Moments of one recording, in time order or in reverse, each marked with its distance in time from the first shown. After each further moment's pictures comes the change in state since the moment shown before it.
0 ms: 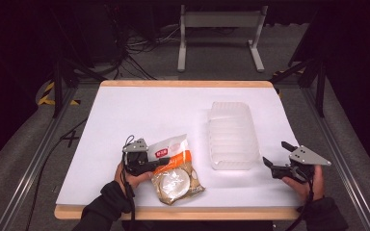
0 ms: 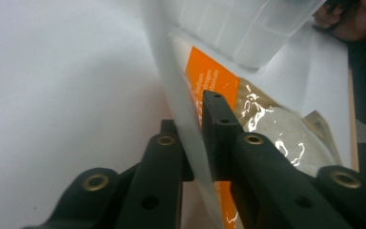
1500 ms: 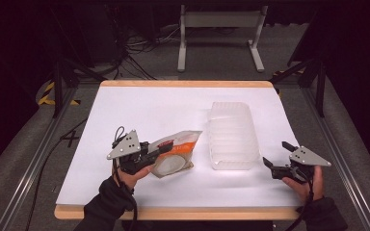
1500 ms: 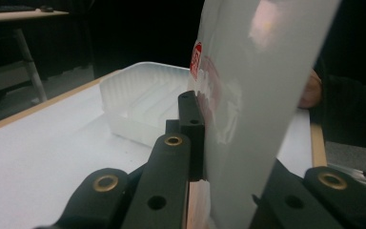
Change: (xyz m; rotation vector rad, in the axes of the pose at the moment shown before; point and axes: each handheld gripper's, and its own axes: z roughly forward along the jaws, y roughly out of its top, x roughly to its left) left arm -0.046 0.055 -0.038 -0.295 0.009 0.258; right arm -0.001 -0.004 0.001 -0.011 -0.004 0.002
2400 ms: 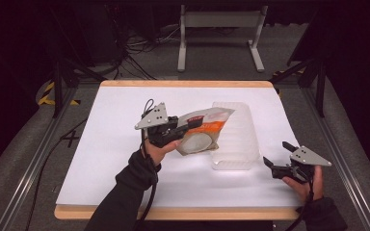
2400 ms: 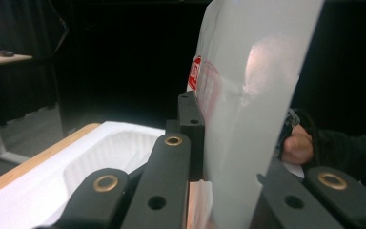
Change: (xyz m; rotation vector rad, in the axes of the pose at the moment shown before) left arm 0.017 0.054 0.083 -0.130 -0.155 0.030; right arm -0.002 -0.002 0.001 -0.001 -0.006 0.022
